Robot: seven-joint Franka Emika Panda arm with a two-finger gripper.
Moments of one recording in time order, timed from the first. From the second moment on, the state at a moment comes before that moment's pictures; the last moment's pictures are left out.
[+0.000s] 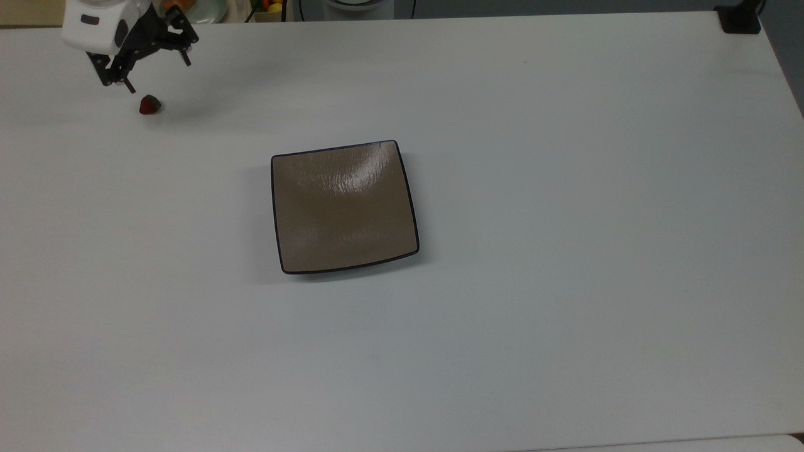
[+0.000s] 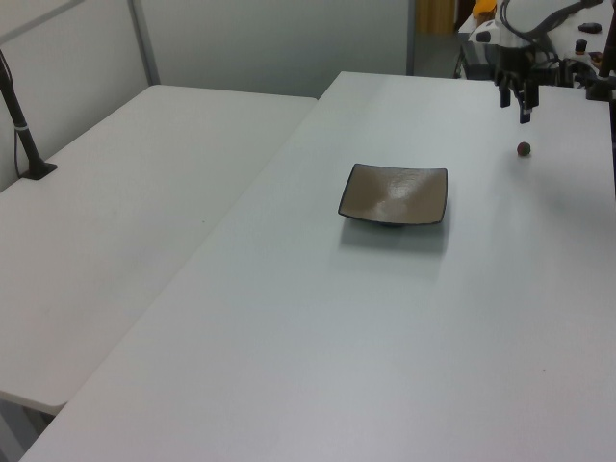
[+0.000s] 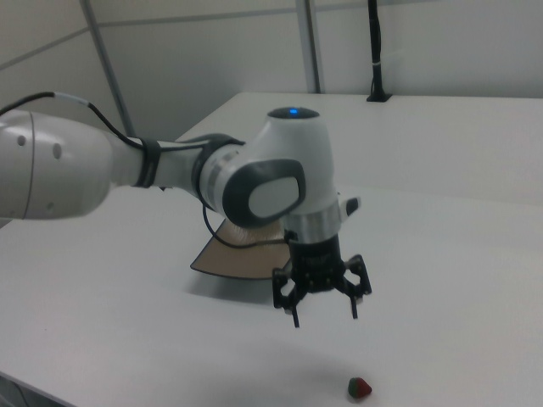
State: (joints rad) arm 0.04 0.11 -0.45 -1.98 -0.07 2.03 -1.06
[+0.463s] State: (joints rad) arm 0.04 0.18 -0.47 -2.03 -0.10 2.14 -1.06
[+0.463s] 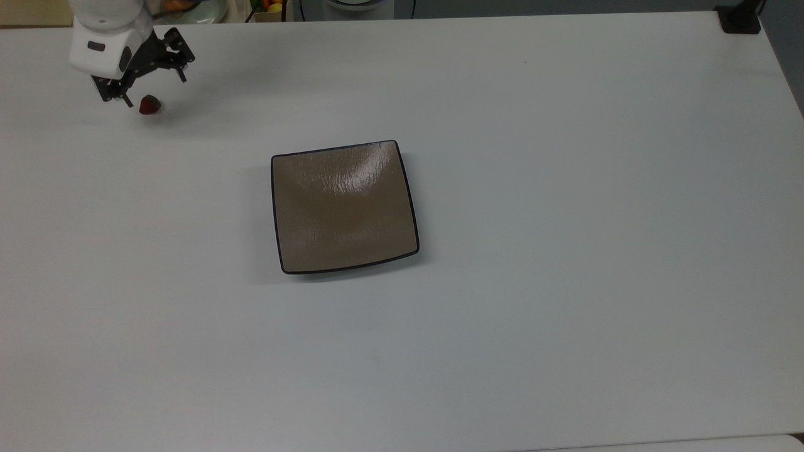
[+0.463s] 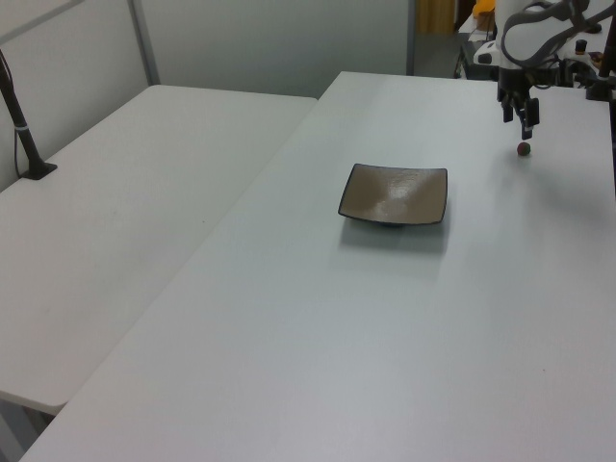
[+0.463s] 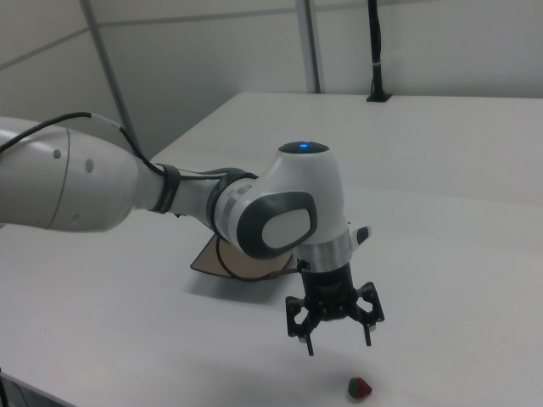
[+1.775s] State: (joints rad) arm -0.01 0.27 -0.48 -2.09 -0.18 2.30 -1.11
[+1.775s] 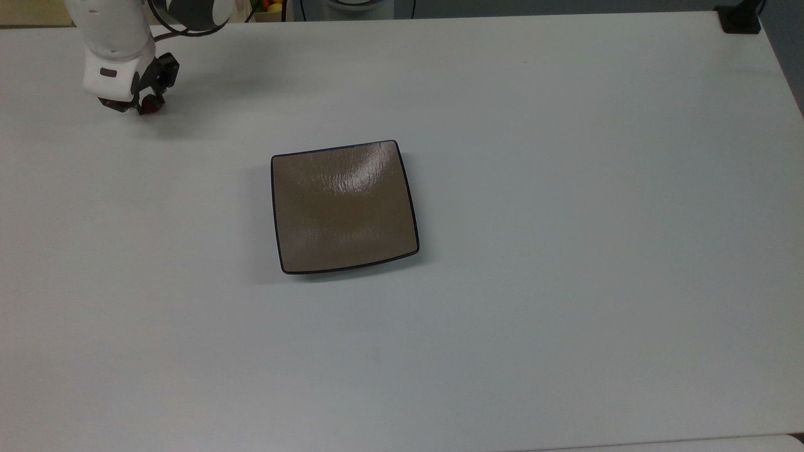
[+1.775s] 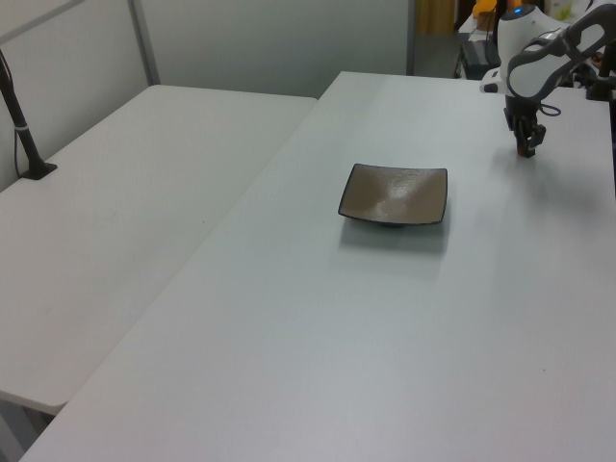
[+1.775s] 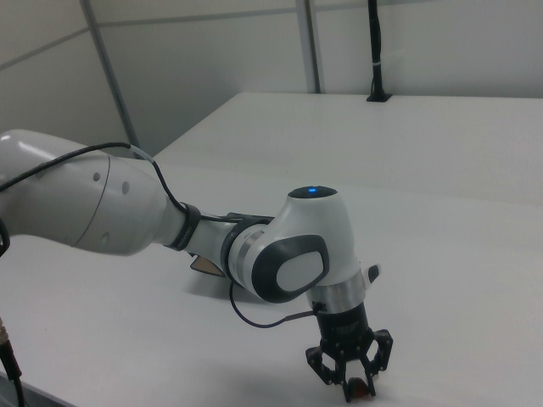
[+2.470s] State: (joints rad) arm 0.02 0.20 -0.47 -1.94 -0.16 2.08 -1.11
